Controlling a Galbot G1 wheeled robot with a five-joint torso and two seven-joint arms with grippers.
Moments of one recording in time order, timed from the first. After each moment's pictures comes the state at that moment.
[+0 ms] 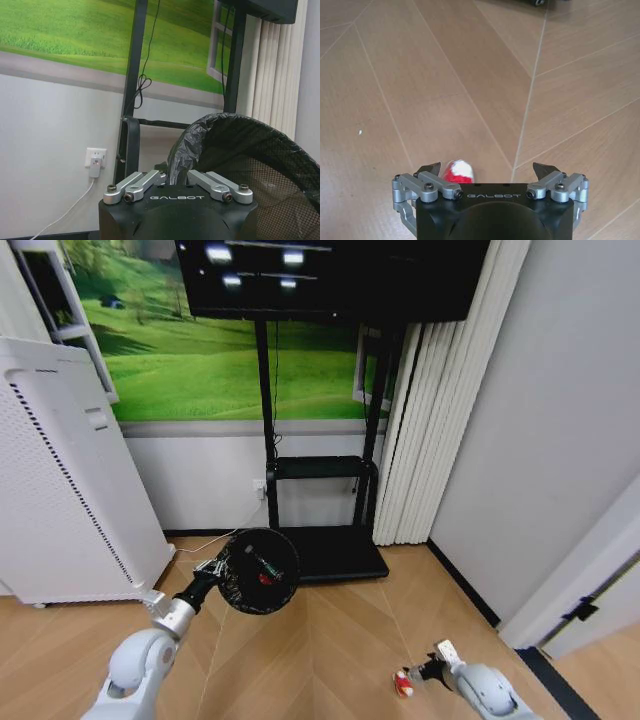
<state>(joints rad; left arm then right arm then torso) 1.27 -1.22 -0.69 -2.00 -0.53 0.21 0.32 -1.34 0.99 0.46 1.54 0.18 -0.66 -0.31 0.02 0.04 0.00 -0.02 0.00</state>
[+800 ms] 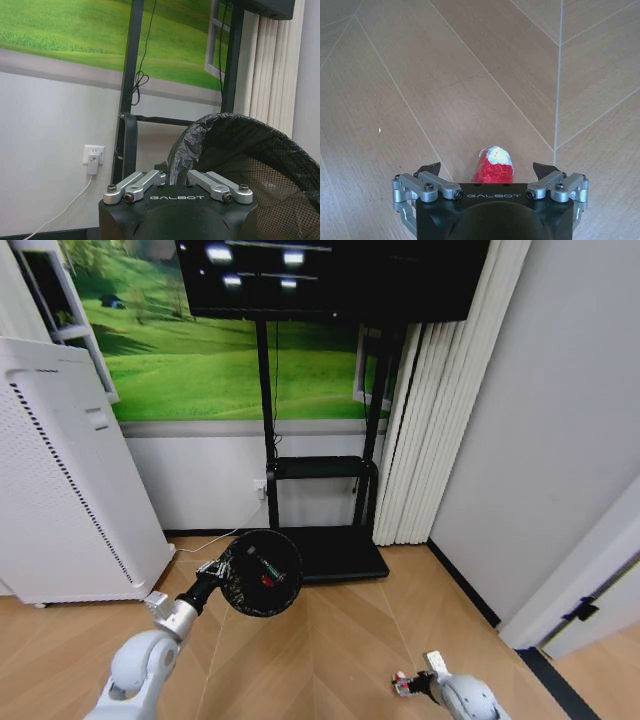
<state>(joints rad) 1.28 -1.23 -0.67 -1.99 -0.51 0.21 0.33 -1.31 1.09 0.44 1.45 0.22 -0.69 -0.27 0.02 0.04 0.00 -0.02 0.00</state>
